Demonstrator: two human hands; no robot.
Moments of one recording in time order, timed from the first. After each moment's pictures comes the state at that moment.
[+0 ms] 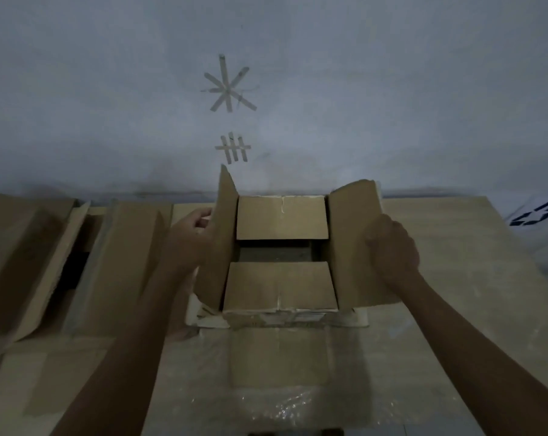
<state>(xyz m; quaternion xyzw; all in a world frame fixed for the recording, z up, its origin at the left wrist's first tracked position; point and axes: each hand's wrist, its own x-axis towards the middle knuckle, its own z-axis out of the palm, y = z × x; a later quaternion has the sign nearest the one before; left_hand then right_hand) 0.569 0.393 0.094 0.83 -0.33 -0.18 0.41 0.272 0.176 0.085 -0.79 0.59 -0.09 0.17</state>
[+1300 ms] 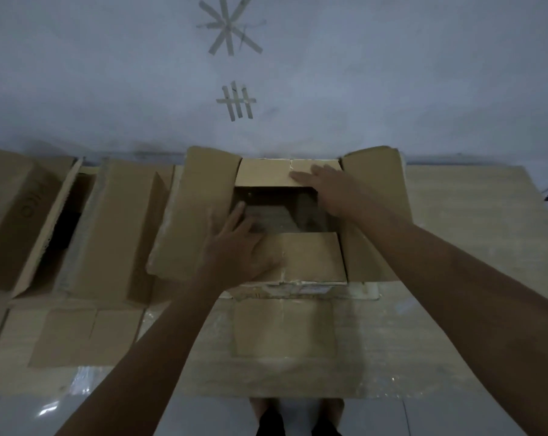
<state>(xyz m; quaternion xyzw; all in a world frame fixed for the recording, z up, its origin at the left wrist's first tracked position) 0.501 0.388 0.015 0.80 -0.59 -0.05 -0.02 0.378 0.146 0.056 -0.97 0.22 0.07 0.06</state>
